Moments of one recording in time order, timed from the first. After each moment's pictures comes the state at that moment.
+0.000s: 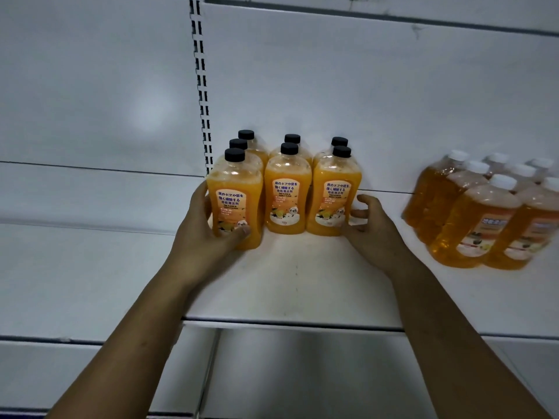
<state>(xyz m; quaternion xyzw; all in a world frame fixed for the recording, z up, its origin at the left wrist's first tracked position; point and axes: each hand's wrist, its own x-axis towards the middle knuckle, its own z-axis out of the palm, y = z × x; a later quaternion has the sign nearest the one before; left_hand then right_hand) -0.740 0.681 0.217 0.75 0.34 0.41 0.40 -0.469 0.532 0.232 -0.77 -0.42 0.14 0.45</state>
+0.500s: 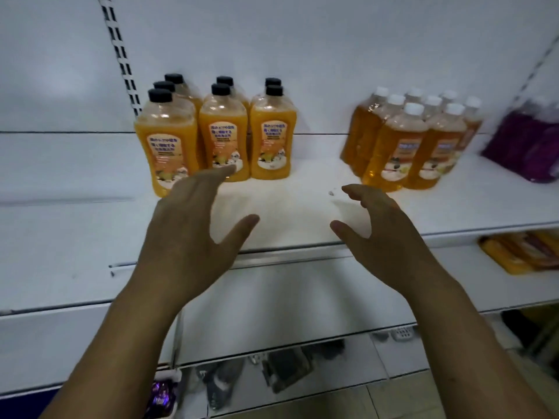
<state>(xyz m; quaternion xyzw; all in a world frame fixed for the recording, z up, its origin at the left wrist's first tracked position) -0.746 0.547 0.230 0.89 0.27 0.34 0.17 -0.527 0.364 0.220 -0.85 -0.42 -0.02 0.33</state>
